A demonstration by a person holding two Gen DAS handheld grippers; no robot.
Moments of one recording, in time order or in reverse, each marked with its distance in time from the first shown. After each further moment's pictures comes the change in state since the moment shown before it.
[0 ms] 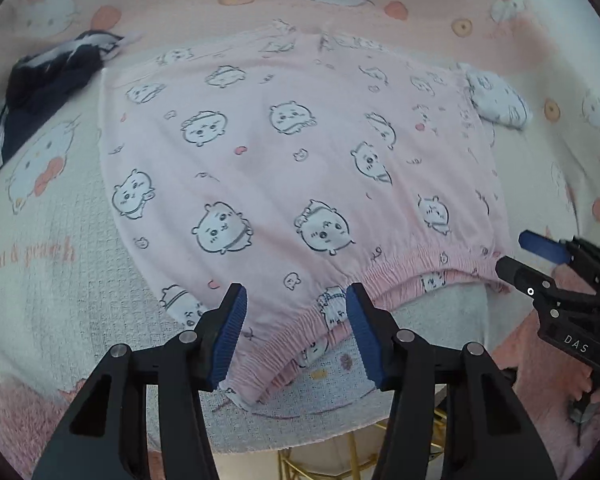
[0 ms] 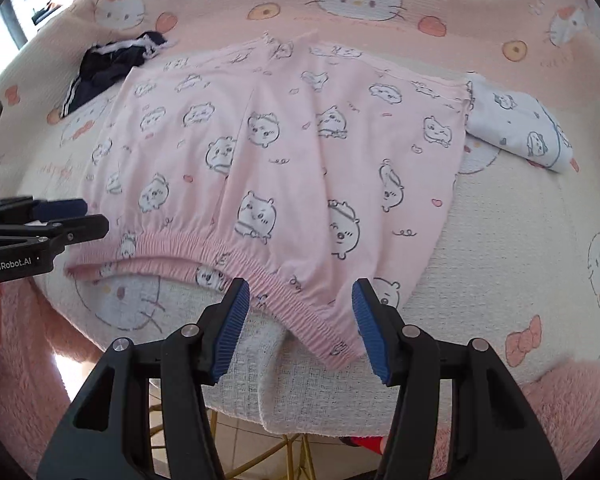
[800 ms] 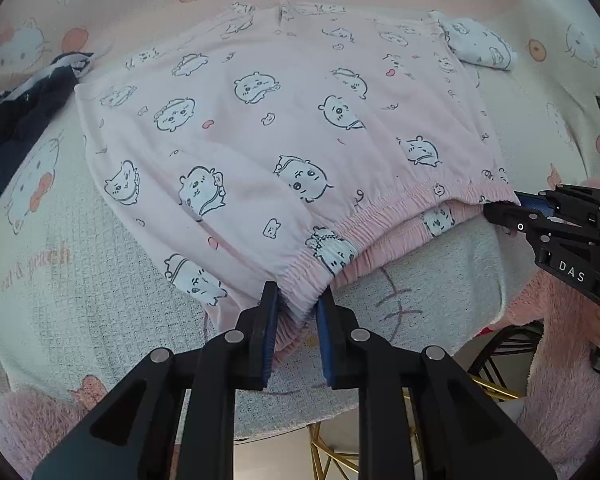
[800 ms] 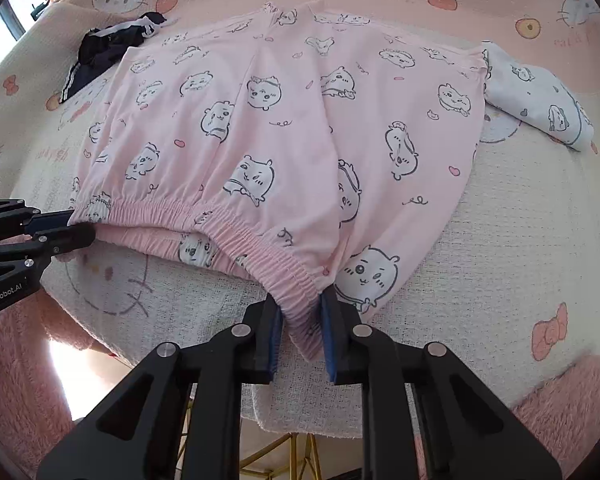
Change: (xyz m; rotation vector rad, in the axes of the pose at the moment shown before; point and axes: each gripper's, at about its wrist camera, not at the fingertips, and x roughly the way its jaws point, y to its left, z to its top) left arm -0.012 -0.008 -0.010 0.111 0.040 0.032; right arm 0.013 -0.022 -0.010 0.039 0.042 0.087
